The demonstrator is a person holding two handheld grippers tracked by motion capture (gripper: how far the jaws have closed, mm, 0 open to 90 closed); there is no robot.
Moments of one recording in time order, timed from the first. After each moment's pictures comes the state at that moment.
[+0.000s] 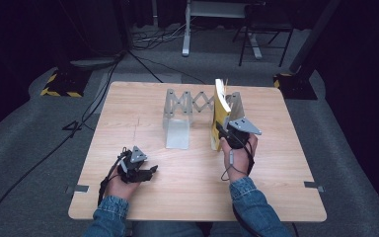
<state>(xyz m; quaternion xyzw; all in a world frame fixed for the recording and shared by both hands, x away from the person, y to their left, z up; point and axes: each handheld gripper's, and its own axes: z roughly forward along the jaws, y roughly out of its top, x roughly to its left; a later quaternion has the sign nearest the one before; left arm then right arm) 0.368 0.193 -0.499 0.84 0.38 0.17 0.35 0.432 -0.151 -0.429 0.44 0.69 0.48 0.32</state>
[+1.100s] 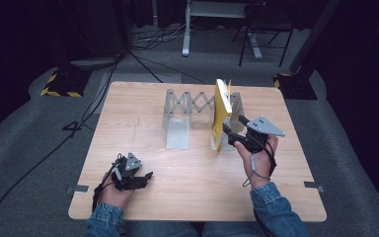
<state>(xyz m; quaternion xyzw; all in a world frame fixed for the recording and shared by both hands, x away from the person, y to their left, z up) 0.343 0.205 -0.500 0.84 0.38 0.18 0.33 0.404 -0.191 -0.387 0.38 0.70 0.52 0.31</state>
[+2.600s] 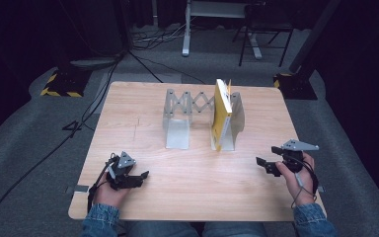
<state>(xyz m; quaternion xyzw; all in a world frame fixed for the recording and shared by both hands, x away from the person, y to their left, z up) 0.349 0.222 -0.504 0.83 0.41 0.16 0.35 0.383 -0.315 -0.452 0.43 0.78 0.41 0.18</state>
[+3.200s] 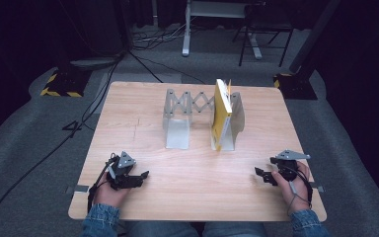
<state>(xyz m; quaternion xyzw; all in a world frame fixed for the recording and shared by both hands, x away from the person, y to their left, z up) 0.350 0.223 -0.504 0.83 0.41 0.16 0.35 0.377 -0.320 -0.497 0.45 0.80 0.37 0.17</state>
